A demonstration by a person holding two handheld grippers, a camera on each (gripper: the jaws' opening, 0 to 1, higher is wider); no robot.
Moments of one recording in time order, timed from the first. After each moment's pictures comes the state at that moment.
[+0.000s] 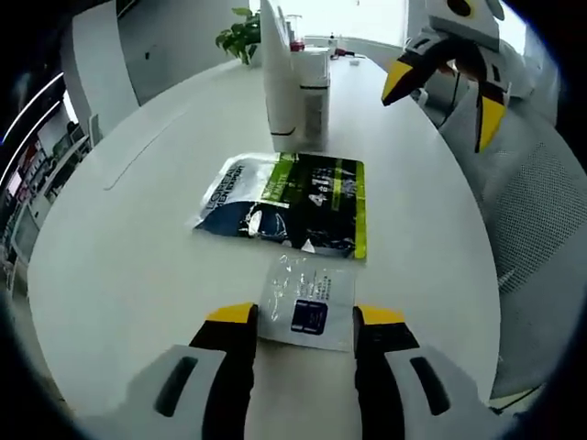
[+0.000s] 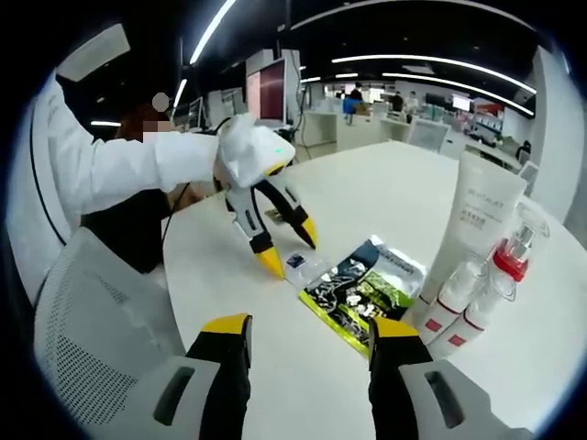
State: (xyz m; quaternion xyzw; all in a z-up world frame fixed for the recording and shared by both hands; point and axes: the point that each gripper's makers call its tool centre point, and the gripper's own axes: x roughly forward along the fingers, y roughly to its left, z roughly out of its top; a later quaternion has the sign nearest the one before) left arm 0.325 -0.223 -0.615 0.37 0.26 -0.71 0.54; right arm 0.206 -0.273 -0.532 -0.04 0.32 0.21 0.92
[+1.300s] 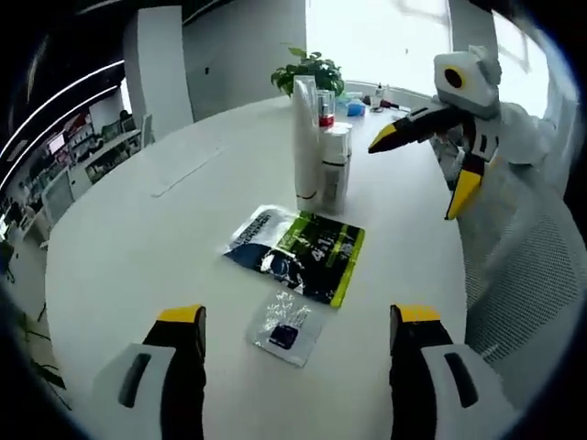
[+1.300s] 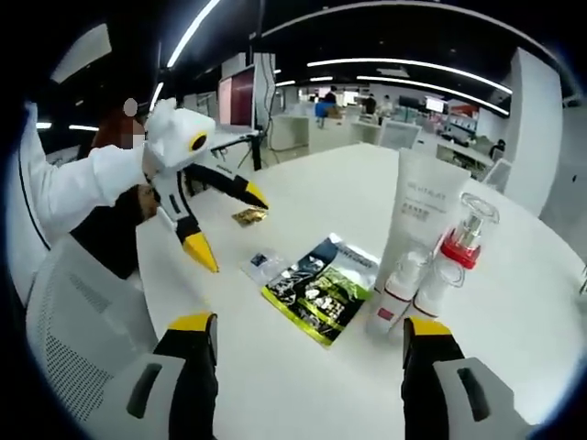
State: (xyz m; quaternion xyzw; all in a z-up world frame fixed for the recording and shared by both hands) left arm 0.304 -0.220 -0.553 0.25 0.24 -0.66 0.66; right arm 0.205 -0.316 -0.526 -0.04 0.31 0.14 0.94
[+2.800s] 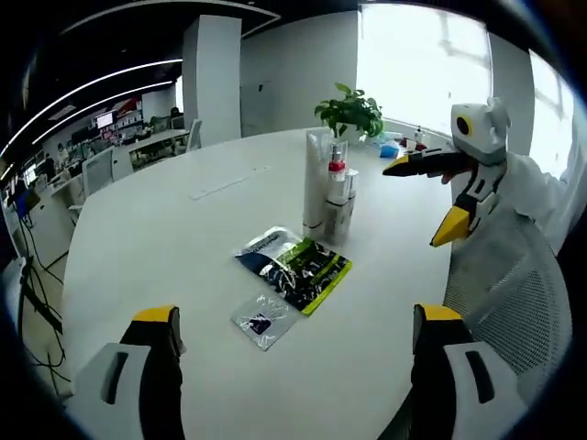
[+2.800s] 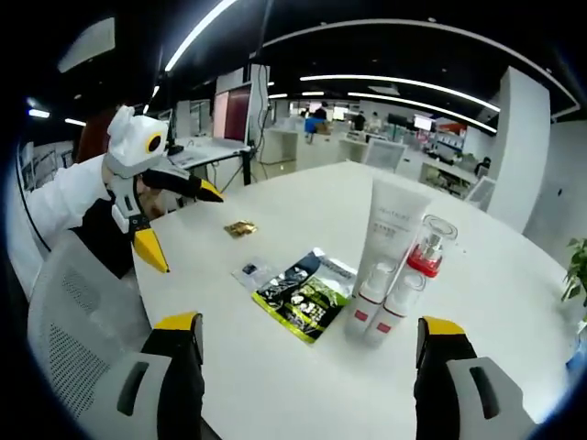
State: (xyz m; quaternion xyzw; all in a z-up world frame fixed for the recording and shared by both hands) left arm 0.268 -0.193 -0.506 0.17 0.24 -0.60 0.75; right arm 0.187 -0.327 -0.497 -0.07 0.27 0.11 0.95
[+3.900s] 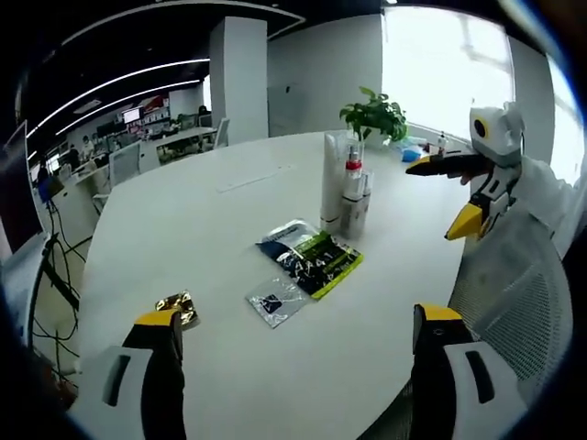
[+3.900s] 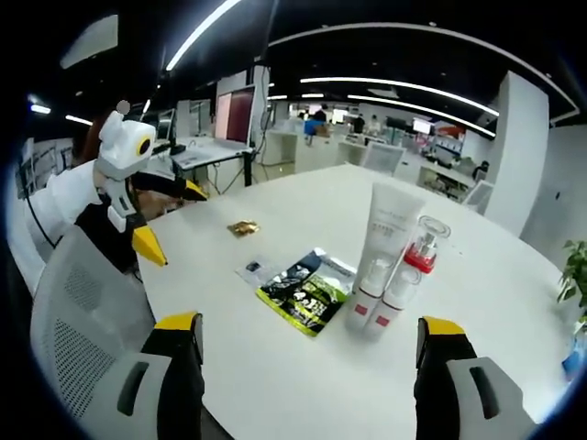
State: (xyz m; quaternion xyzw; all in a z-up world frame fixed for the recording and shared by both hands) left arm 0.265 -0.159 -0.505 0.16 0.24 -0.55 0.79; right arm 0.172 -0.323 -0.491 -0.07 0.27 0.11 0.95
